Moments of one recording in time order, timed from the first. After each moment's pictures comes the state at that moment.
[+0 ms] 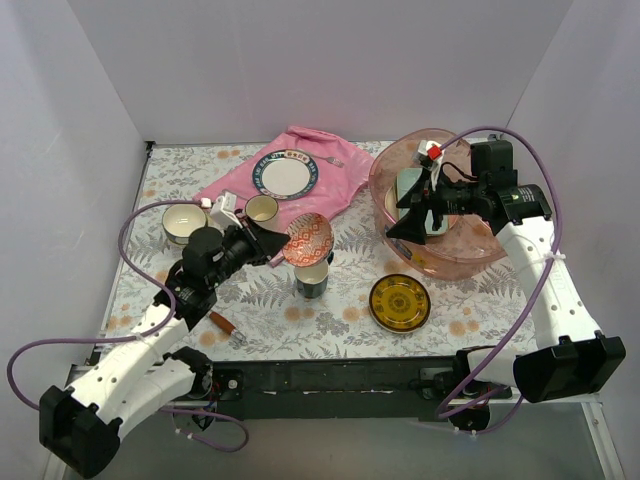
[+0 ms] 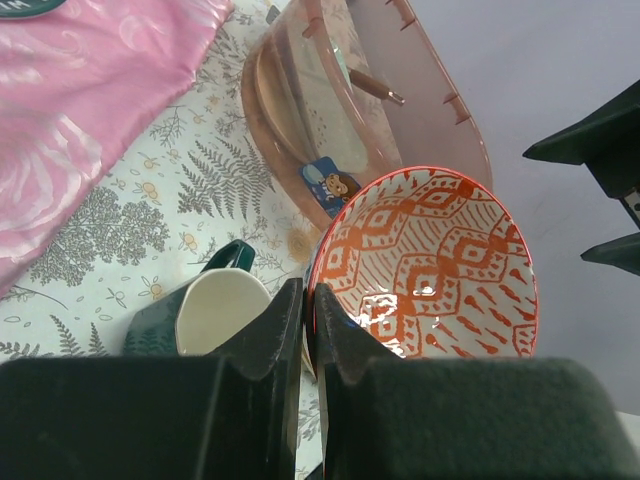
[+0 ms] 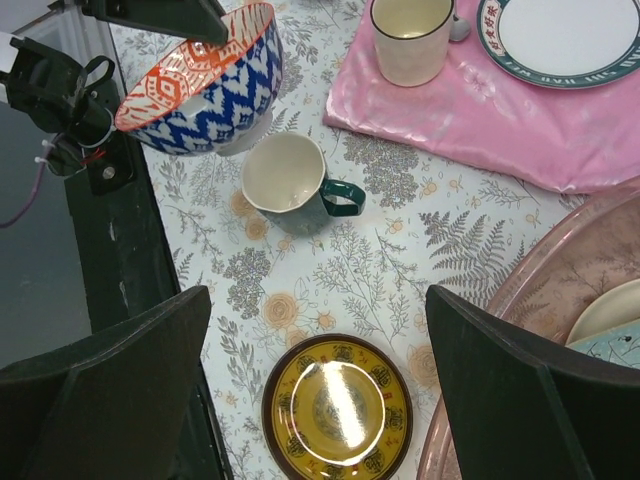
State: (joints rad) left arm -0.50 0.82 0.63 0.03 0.16 -0.80; right arm 0.20 1.25 1.39 -0.88 -1.01 -0.44
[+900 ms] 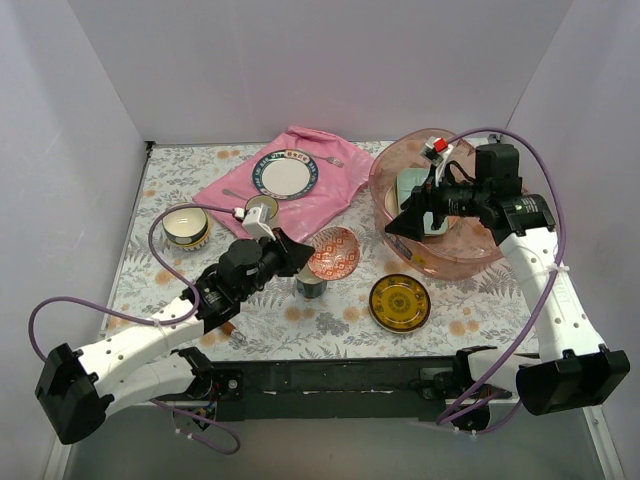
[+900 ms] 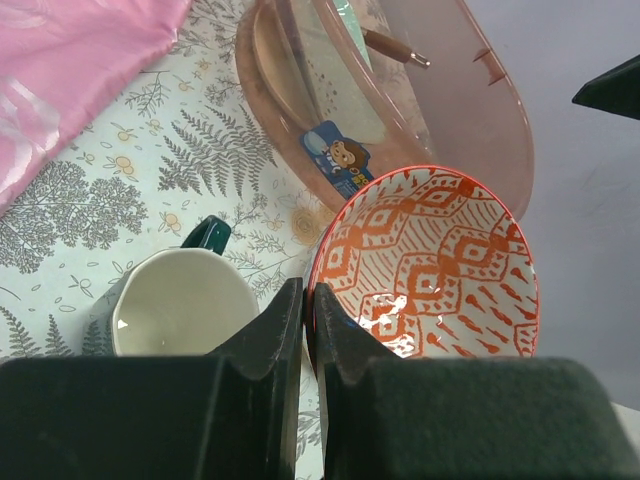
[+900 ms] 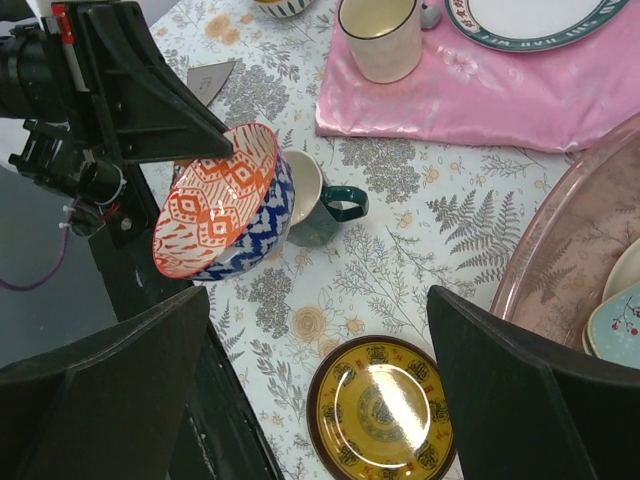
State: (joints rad) left arm -0.82 0.94 0.63 0.10 -0.16 -0.78; right arm 0.20 1.19 1.34 -0.78 -0.92 -0.17
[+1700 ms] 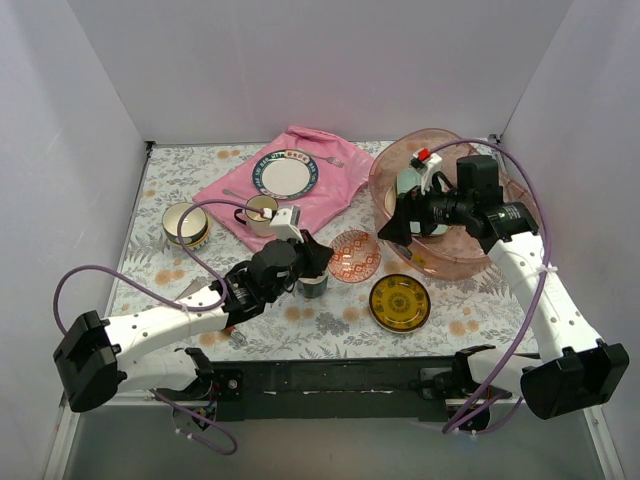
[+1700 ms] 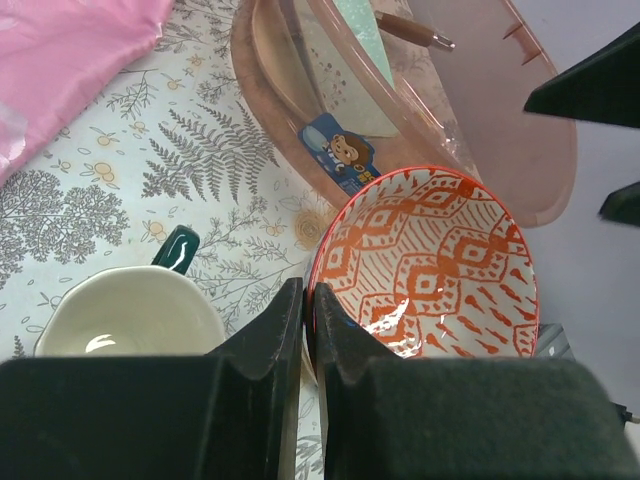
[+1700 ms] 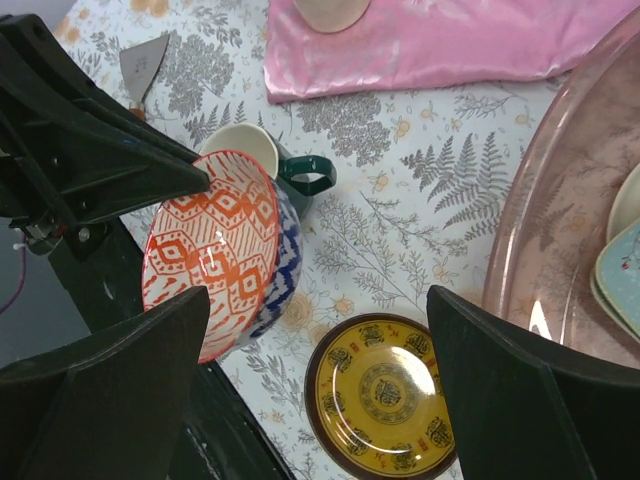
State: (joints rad) left arm -0.98 1.13 0.71 0.16 -0.34 -0.75; right arm 0.27 1.18 1.24 -0.70 -0.71 -0.07
